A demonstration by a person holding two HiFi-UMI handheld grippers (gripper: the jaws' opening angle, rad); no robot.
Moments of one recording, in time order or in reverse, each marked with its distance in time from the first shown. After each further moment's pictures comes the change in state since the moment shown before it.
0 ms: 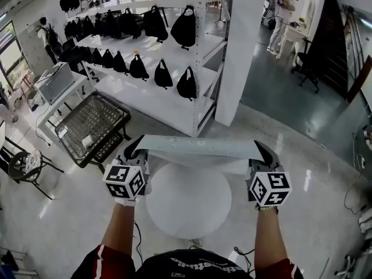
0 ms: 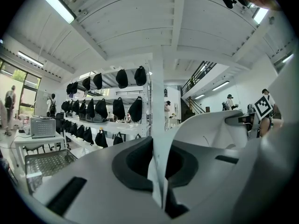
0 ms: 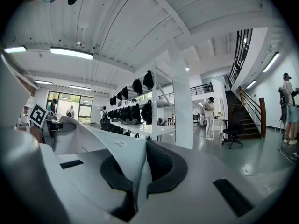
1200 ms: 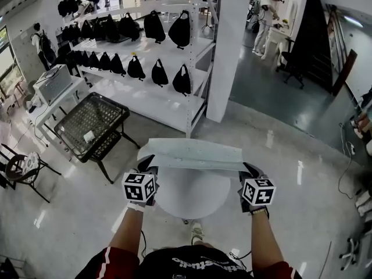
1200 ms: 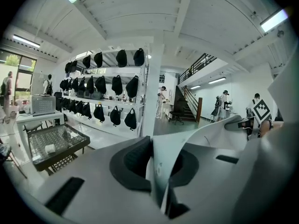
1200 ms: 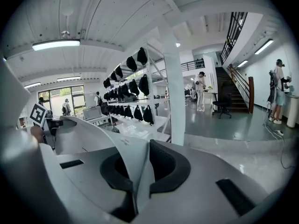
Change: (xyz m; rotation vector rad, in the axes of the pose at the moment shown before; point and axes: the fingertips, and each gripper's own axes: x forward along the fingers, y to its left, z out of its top) left arm -0.126 -0.037 -0.125 -0.083 0.214 -0.097; right arm -0.139 0.071 -0.147 0.132 0.294 -0.057
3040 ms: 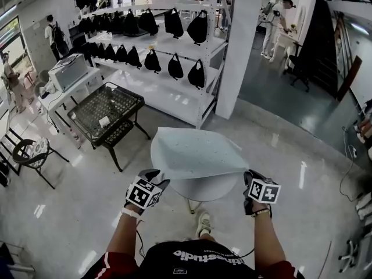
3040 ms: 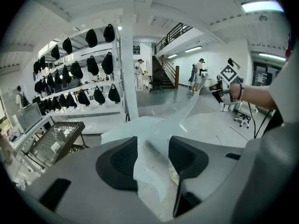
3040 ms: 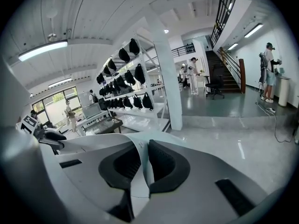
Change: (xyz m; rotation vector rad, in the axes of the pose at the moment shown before) left arm -0.150 -0.029 -0.124 0.263 0.371 -0.216; right arm -0.075 0.056 -0.094 0.159 0.128 -0.027
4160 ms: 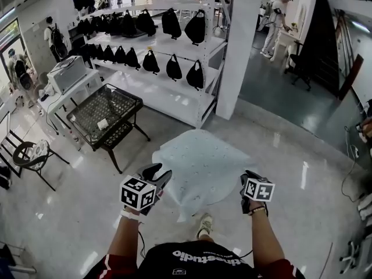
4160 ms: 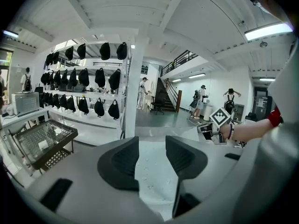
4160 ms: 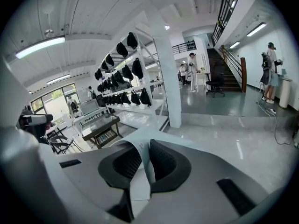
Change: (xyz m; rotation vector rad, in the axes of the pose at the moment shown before) left arm -0.014 0.003 0.082 -0.172 -0.271 -0.016; right arm 0.044 -0.026 -0.007 -0.017 0.041 -0.006
